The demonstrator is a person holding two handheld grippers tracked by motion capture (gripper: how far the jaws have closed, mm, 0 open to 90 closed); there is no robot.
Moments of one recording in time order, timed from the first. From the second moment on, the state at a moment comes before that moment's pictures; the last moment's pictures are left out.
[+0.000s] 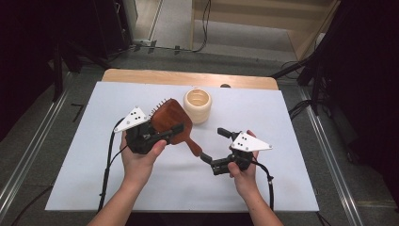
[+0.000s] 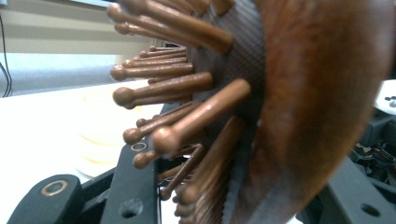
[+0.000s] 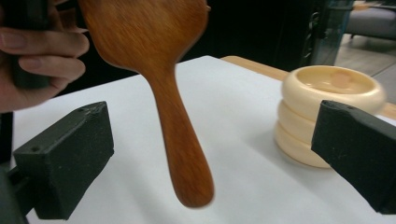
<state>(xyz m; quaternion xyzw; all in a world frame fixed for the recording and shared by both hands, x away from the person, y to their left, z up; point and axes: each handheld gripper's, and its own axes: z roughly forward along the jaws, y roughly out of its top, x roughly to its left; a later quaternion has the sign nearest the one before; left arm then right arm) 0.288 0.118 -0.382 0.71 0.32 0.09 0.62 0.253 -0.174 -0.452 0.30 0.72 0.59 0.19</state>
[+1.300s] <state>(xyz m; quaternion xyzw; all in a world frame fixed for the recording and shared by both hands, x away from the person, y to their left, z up) 0.315 0.113 -0.370 0.71 0.32 0.11 0.61 0.221 -0.283 -0.486 0.35 0.70 0.57 0.25</state>
